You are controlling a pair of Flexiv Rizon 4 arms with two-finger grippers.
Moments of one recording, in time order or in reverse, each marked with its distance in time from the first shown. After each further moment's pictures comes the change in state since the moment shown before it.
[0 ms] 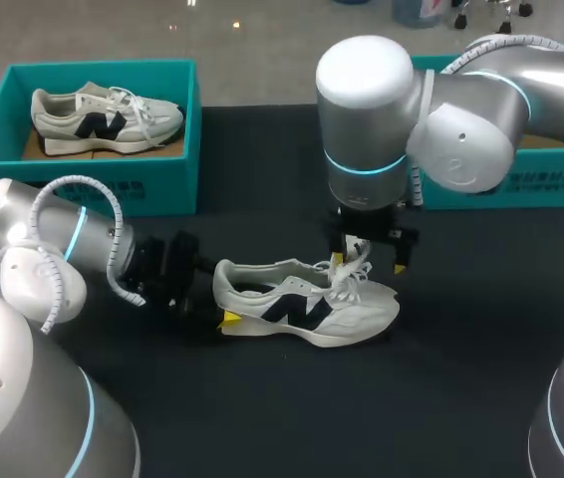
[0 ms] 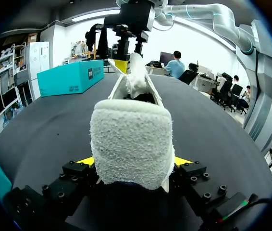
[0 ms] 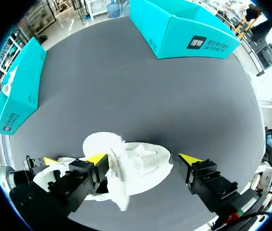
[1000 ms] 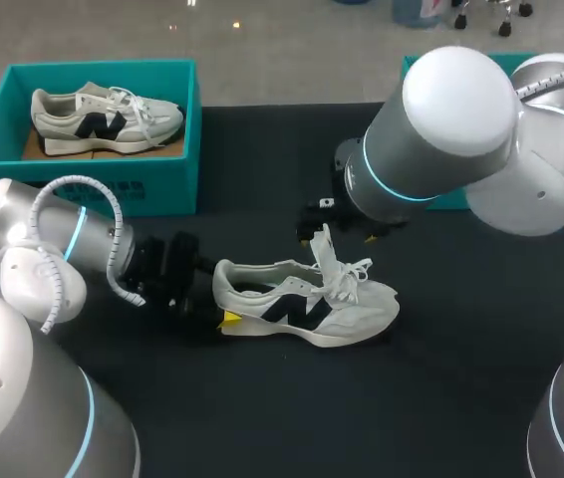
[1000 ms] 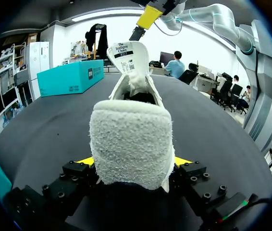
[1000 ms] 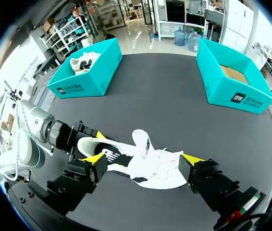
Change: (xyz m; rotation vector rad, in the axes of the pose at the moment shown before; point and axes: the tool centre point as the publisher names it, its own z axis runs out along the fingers) left arm 0.000 0.000 0.000 0.000 0.000 0.000; right arm 0.043 -0.017 -0.079 -0.254 0.356 -0.446
